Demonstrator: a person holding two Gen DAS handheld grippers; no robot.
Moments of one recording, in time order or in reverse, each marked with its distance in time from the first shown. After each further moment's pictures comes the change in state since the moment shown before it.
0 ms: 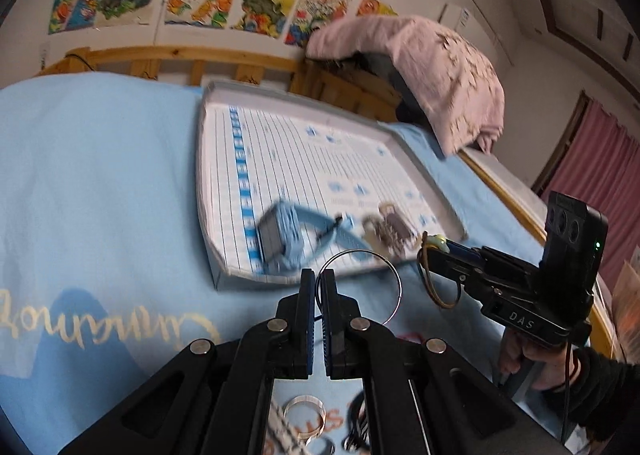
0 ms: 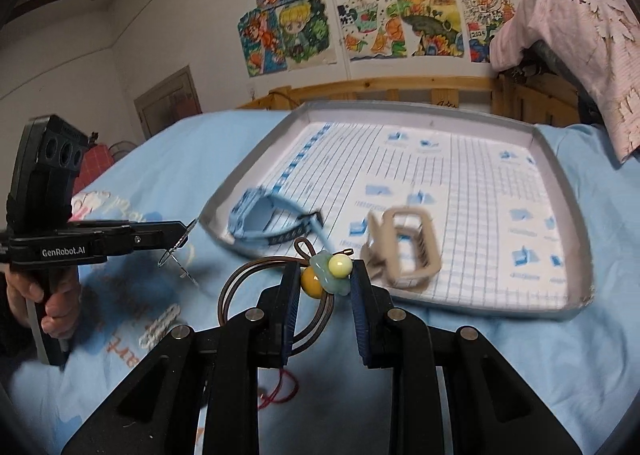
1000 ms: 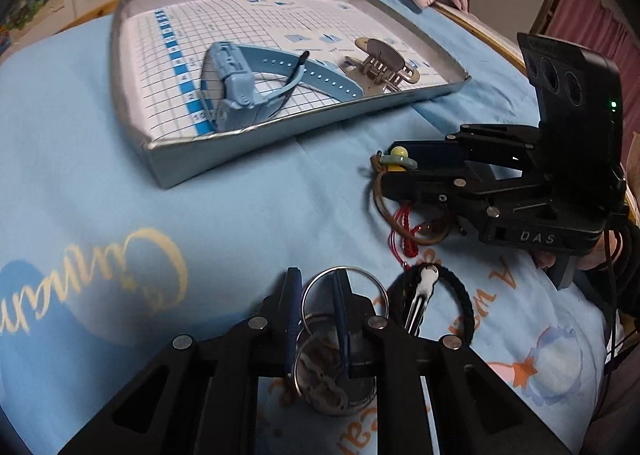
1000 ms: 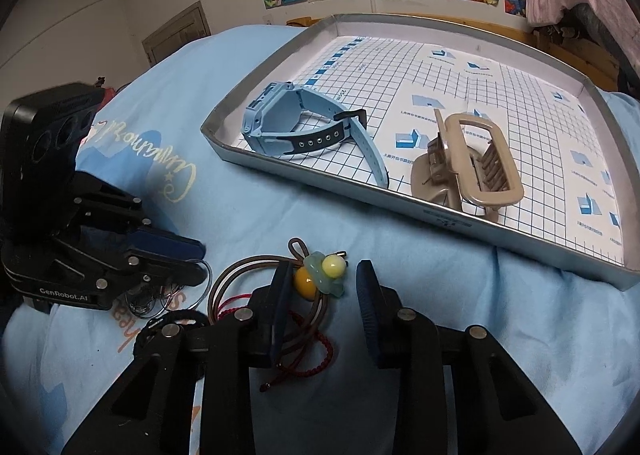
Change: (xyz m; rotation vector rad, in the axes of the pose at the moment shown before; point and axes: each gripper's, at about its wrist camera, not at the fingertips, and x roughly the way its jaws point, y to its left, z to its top) left arm 0.057 -0.013 -0.043 0.297 0.431 0.000; right arm 0.043 0.022 -0.029 -0.059 0.252 0.051
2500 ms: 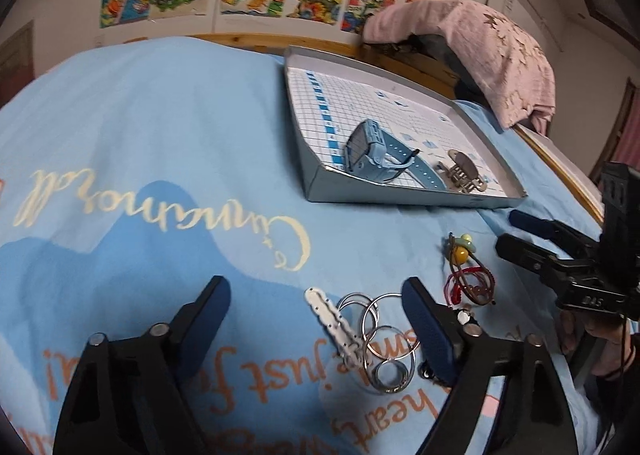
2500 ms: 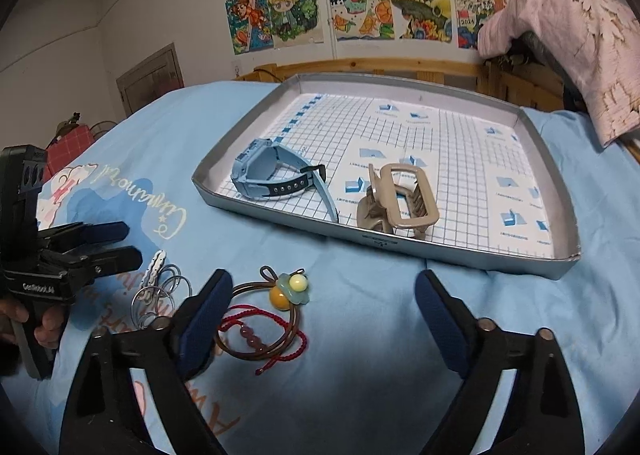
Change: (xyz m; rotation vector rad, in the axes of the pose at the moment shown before) left arm -0.065 0.025 -0.059 -0.352 -0.351 0.206; right arm -0.053 -0.005 -0.009 0.057 -0.158 -0.124
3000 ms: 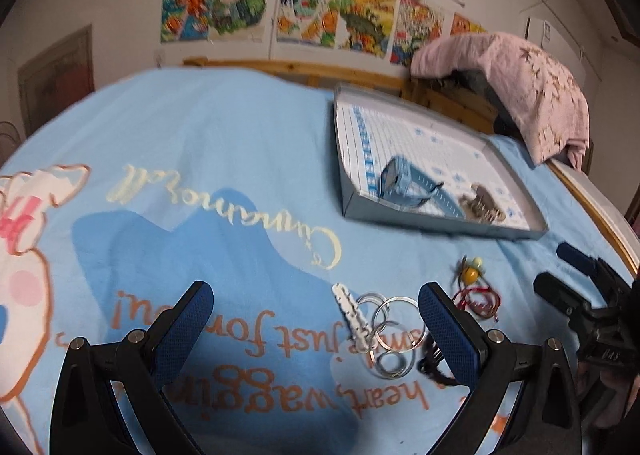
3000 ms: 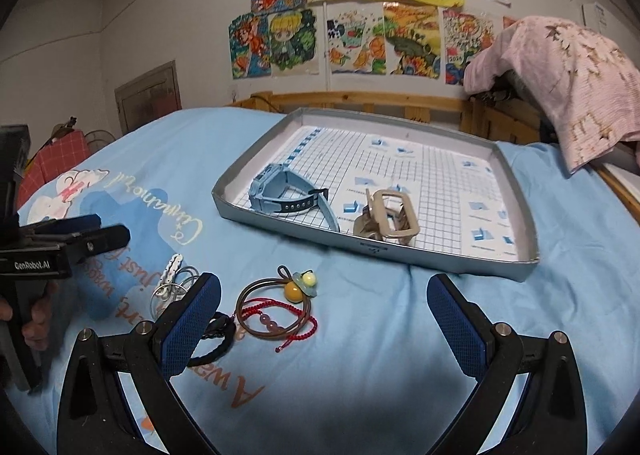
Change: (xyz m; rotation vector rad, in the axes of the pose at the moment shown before) left arm -0.040 -0.009 -0.012 -0.093 -0.093 0.188; right arm -0.047 0.014 -0.012 -0.040 -0.120 -0.074
